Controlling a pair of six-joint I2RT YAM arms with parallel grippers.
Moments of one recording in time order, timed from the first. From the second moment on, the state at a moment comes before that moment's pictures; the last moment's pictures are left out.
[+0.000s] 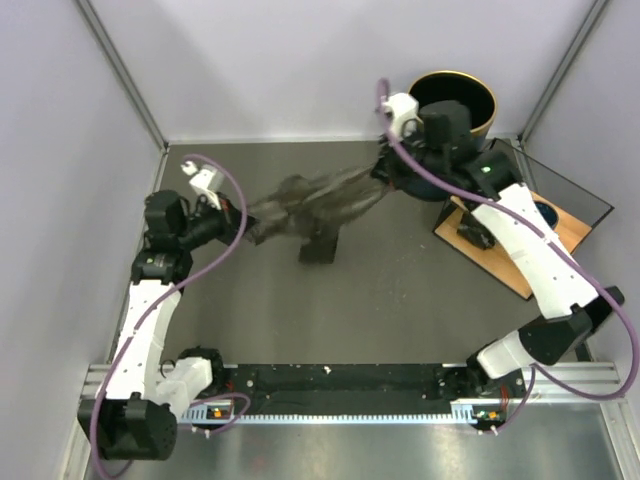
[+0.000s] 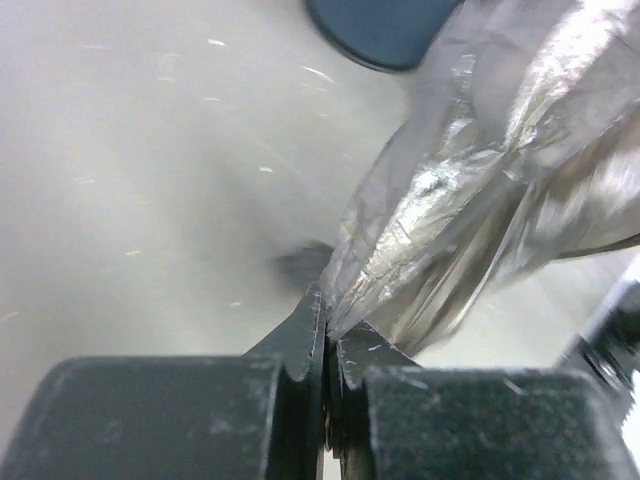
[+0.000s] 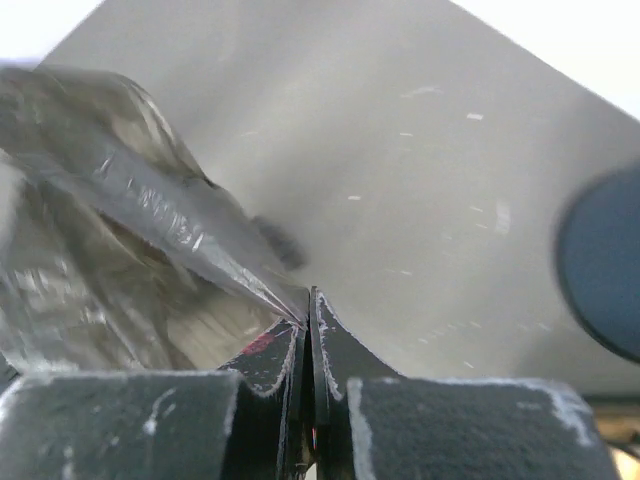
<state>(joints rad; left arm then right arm) -0.05 0.95 0.88 -0.27 0.77 -0.16 0.60 1.50 1.79 -0.79 -0.26 -0.02</state>
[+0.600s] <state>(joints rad) 0.21 0.88 0.92 -0.34 0.50 -0.20 0.43 1.37 1.73 -0.73 -0.14 0.03</state>
